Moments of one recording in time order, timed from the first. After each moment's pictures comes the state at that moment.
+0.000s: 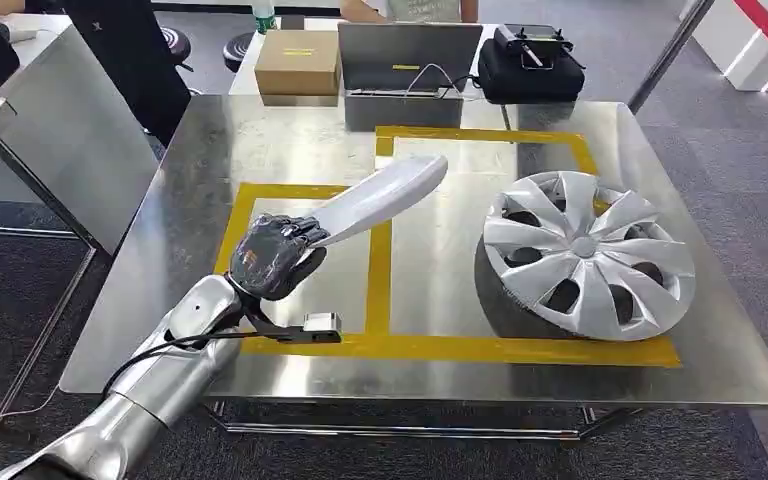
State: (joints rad) left arm -0.63 0.06 -0.50 -1.04 -1.15 0.62 -0.39; right arm -0.09 0.00 -1.29 -0.21 0.94 0.06 0.03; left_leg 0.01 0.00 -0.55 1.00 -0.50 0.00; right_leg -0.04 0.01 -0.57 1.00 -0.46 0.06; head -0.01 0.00
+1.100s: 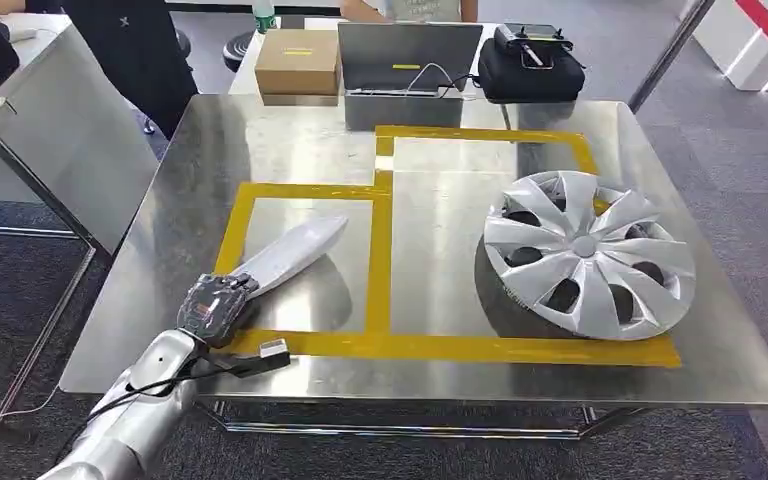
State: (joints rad) left arm -0.49 0.09 -0.20 -0.78 -1.44 0.70 -0.29; right arm -0.07 -0.04 -1.29 -0.21 0.97 0.05 0.03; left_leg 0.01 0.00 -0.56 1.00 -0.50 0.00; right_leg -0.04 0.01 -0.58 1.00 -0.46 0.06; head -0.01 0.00
